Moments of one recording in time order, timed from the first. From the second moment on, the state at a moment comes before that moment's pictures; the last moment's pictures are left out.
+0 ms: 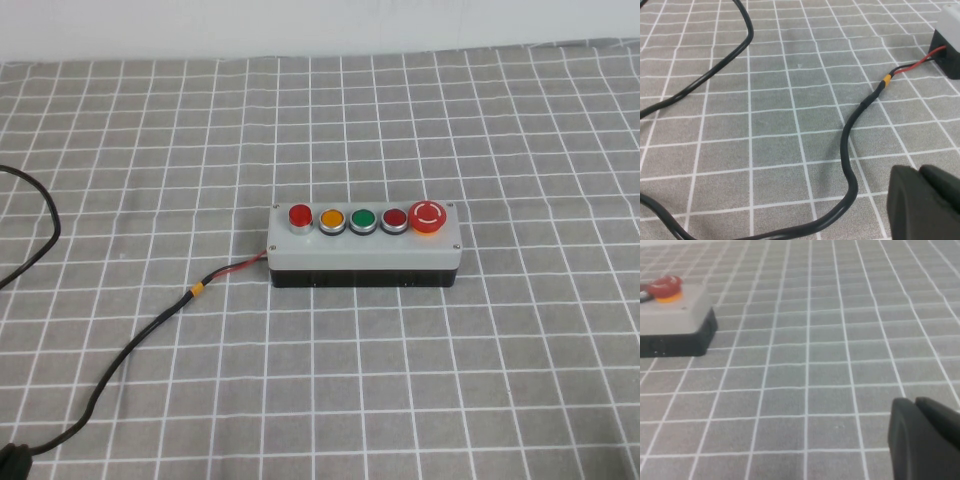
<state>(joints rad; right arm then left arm) 0.11 -0.01 0.02 -0.04 0.34 0.17 -0.14 -0.01 0.03 -0.08 0.39 0.12</state>
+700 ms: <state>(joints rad) 0.07 -0.01 0.03 0.02 0.37 0.17 -0.14 -0.01 0.03 -0.08 0.39 0.12</state>
